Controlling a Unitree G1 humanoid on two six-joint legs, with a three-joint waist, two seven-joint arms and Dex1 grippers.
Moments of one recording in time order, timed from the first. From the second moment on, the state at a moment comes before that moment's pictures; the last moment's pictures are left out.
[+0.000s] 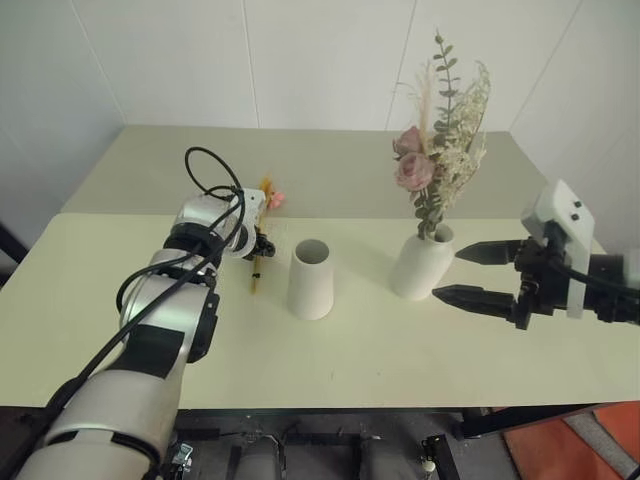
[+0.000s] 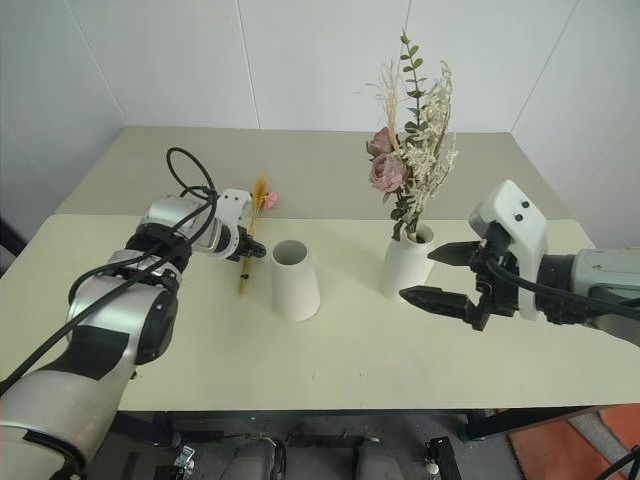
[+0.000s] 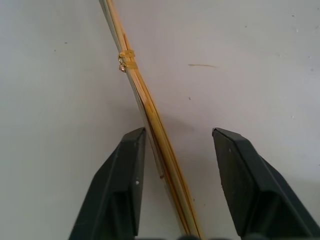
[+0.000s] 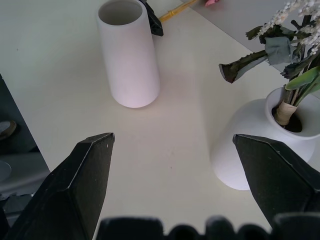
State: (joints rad) left arm -1.35 0.33 -0.09 1.21 -0.07 0.88 -0.48; right arm -0.34 -1.19 -0.37 -0.58 1.08 1.12 0.67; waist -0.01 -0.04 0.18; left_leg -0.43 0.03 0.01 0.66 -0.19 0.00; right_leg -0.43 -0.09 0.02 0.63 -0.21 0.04
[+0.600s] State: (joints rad) left arm -1.36 0.44 0.20 1.09 -0.19 0.78 -0.46; right arm -0.05 -1.15 -0.66 -0.60 0.95 1.02 0.85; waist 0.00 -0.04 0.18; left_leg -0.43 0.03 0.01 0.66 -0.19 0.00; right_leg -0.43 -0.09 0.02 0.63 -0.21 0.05
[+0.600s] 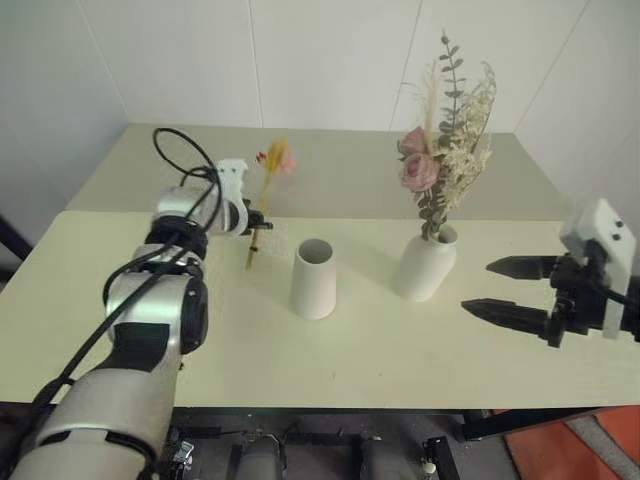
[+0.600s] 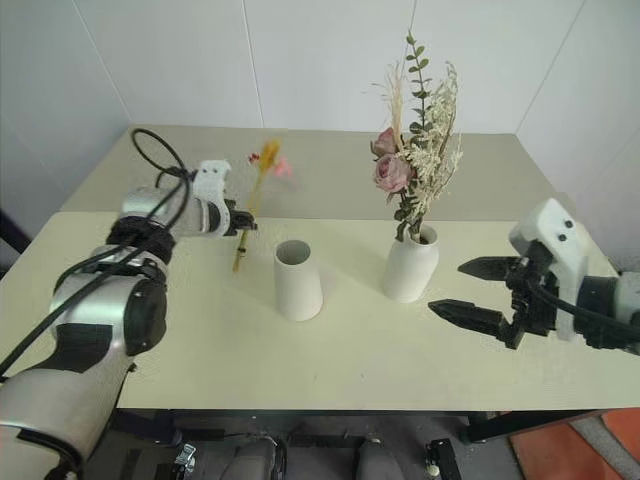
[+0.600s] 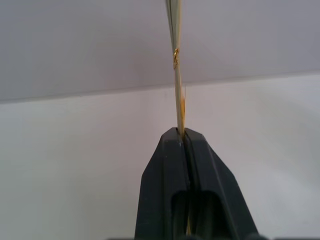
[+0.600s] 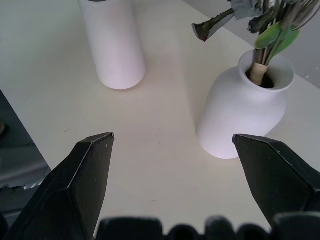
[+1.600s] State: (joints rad) left arm -0.88 0.33 0.33 0.22 -0.82 0.61 -1.09; right arm 0.12 -0.99 -0.71 -0.53 0.77 0.68 1.03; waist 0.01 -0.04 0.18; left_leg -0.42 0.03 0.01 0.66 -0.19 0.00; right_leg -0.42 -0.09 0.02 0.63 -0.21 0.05
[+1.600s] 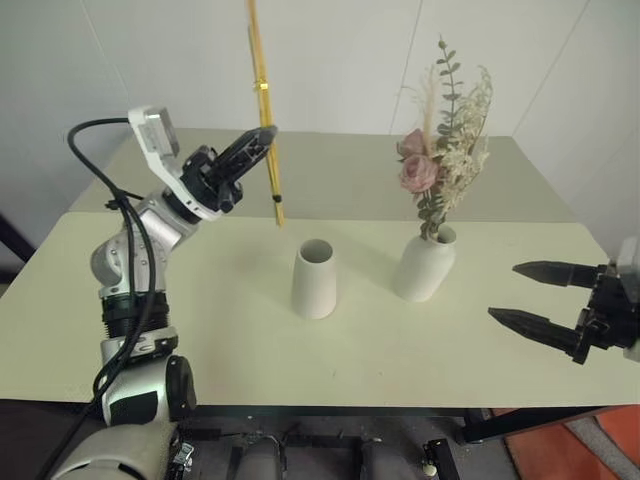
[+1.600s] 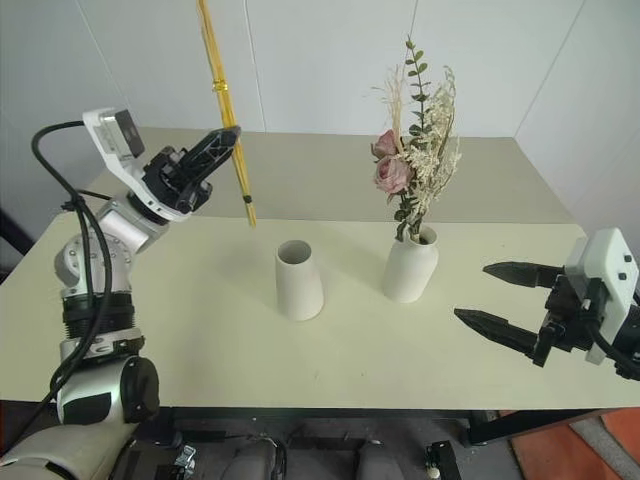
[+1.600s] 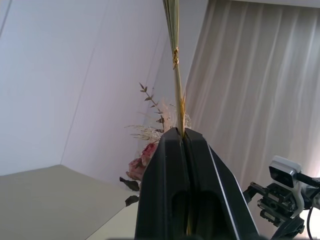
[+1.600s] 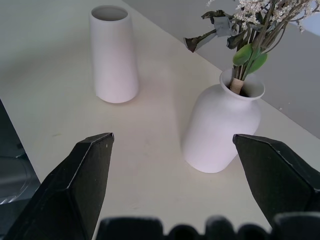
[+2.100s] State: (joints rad) left arm -0.88 0.29 0.19 0.41 -0.70 0.41 -1.25; right arm 0.13 -0.96 -0.70 -0.56 0.77 0.68 0.99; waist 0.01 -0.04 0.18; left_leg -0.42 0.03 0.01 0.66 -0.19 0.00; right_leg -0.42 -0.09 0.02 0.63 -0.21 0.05
